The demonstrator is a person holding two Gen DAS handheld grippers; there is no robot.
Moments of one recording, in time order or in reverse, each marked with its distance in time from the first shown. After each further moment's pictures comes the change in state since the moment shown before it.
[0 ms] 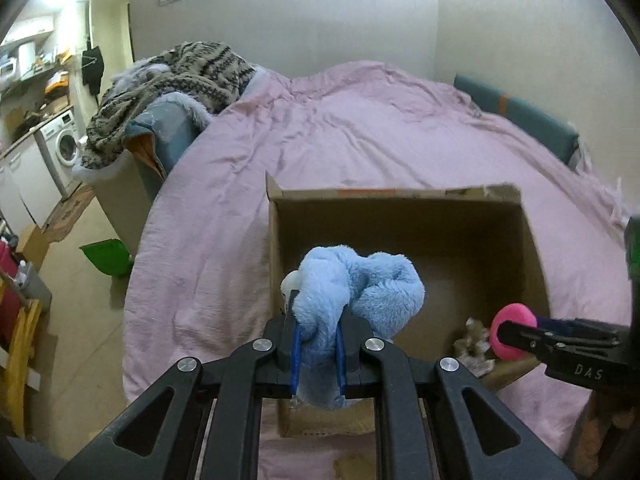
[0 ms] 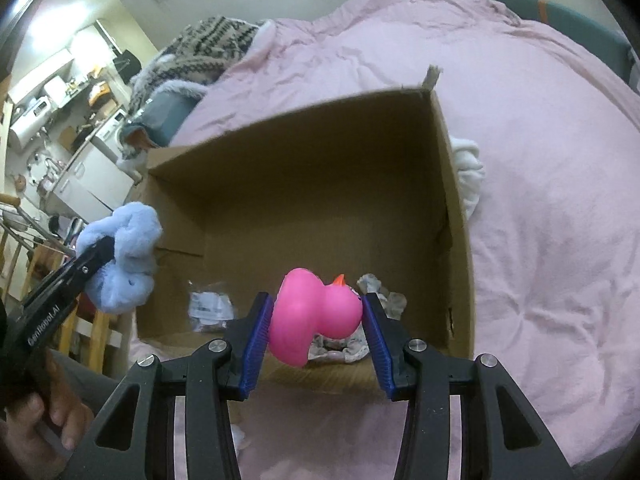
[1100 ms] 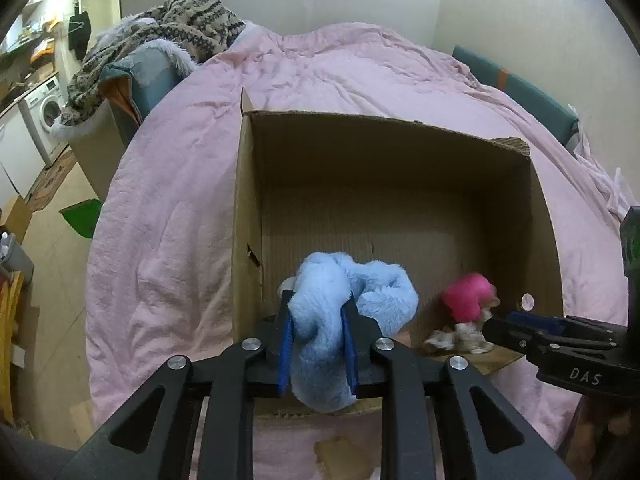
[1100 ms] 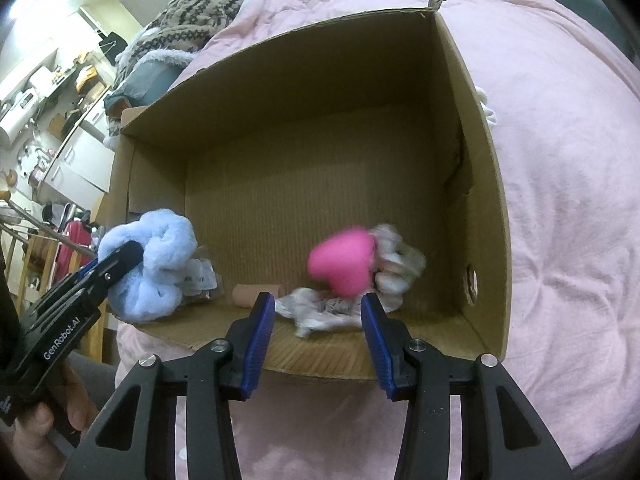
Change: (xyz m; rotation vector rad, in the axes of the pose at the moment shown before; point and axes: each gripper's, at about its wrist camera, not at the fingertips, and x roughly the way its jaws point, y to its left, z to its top) left arm 0.039 0.001 -0.028 -0.041 0.141 -0.076; right arm 0.031 -0.001 -0.012 0.023 0.111 -0.002
